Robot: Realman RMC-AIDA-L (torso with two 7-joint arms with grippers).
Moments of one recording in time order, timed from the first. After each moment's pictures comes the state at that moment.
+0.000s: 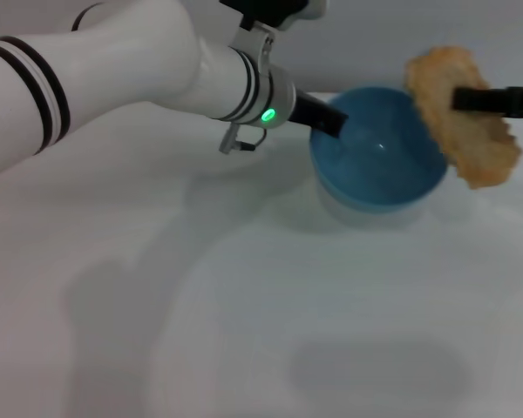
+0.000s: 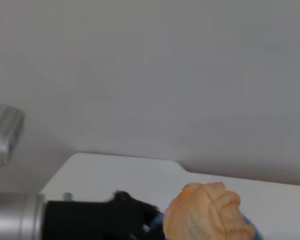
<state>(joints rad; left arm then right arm) -0.97 -2.08 1.82 0.60 2.09 0.51 -2.66 0.63 2.07 -0.69 -0.94 -2.15 -1.41 2.17</state>
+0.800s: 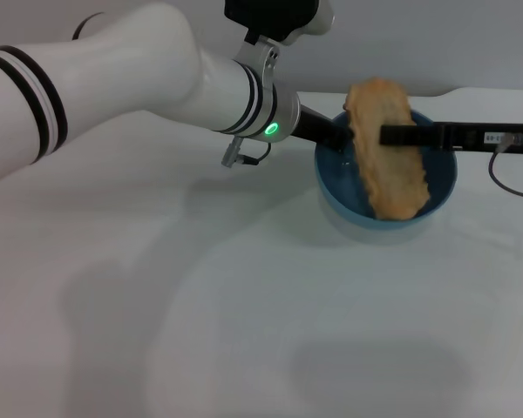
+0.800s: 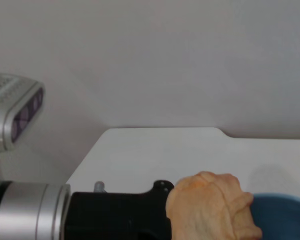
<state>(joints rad) -0.95 -2.07 1.87 0.62 2.04 0.53 -2.66 0.69 2.07 -0.79 -0.67 -2.06 -1.29 2.11</state>
